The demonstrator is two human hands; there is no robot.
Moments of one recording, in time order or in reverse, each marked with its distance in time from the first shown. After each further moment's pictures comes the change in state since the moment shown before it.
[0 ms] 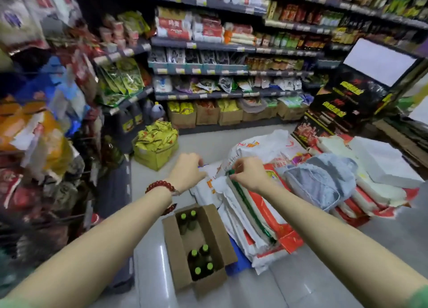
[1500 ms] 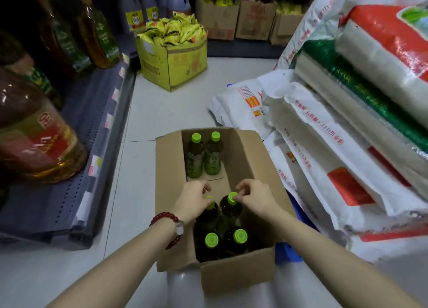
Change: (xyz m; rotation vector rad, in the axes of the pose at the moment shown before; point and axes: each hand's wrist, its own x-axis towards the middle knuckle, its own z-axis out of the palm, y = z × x) left_hand 0.057 -0.361 0.629 -0.103 -0.098 -0.276; right_hand 0.142 0.358 0.617 0.171 -0.255 -0.005
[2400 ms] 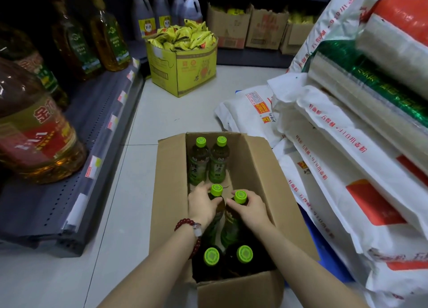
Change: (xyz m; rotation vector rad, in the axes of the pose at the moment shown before) left_hand 0.036 0.000 0.050 -0.354 0.269 -0.238; right_hand 0.038 0.031 0.058 0.362 0.128 -0.019
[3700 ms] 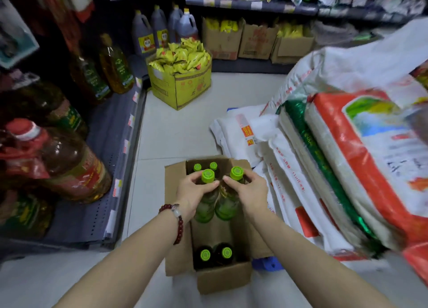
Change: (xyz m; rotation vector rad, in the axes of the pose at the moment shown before) left_hand -0.047 0.165 -0.152 -0.715 -0.152 -0.184; right_hand -0.051 -0.218 -0.121 0.385 0.132 0.037
